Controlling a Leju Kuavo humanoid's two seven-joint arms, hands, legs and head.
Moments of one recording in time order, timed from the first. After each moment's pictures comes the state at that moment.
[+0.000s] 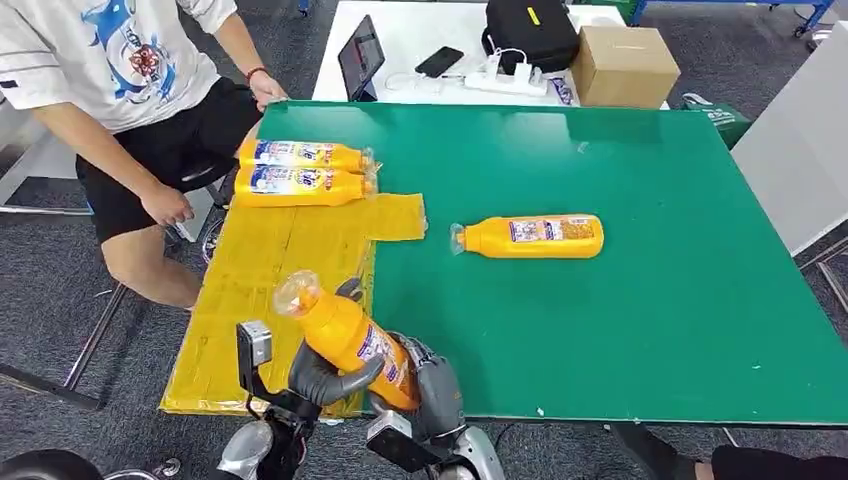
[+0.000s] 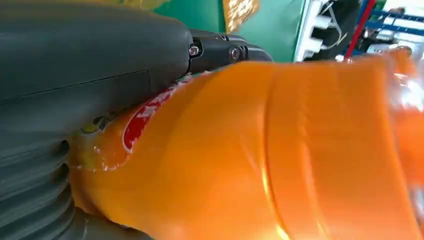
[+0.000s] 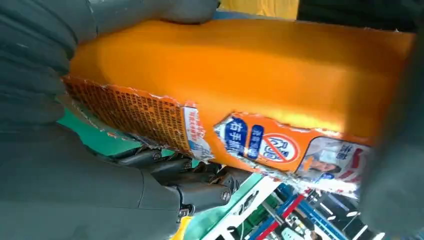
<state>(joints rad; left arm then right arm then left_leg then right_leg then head) -0.08 -0.16 -0.32 -1.22 0.26 -0.25 -0.37 -0.12 0.23 0.57 -0.83 0.54 -0.68 -0.70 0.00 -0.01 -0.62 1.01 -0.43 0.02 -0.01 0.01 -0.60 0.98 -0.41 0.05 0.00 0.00</state>
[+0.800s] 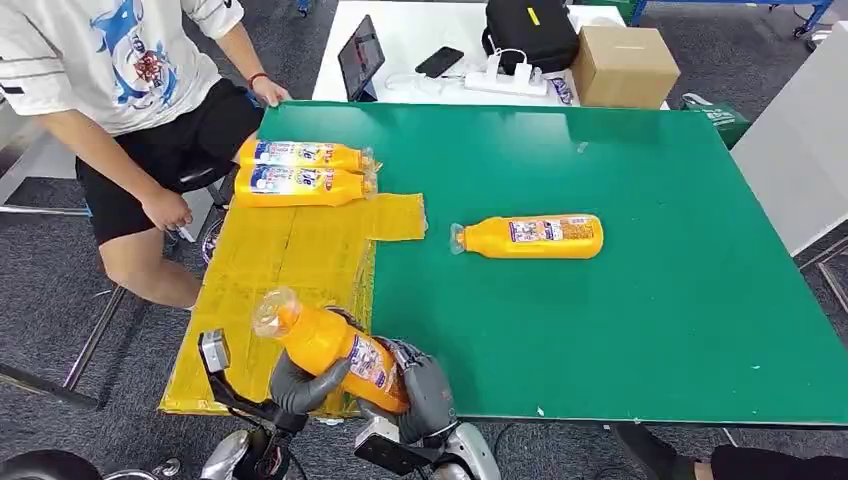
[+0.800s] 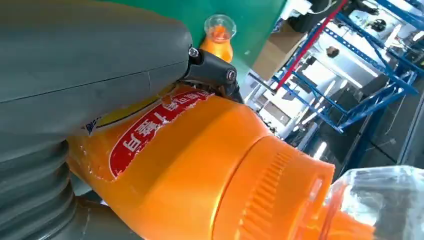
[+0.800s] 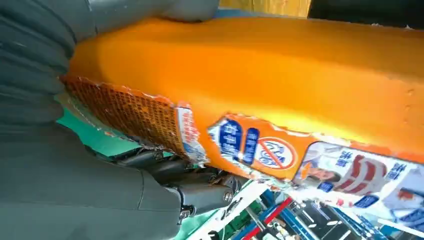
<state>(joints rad) -0.05 -0.12 -0.32 -1.21 0.57 -0.46 -0.35 -0.15 0.25 0.56 -0.75 0.61 -0.66 -0.70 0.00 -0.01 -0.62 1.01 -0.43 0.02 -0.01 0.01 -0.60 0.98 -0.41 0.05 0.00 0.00</state>
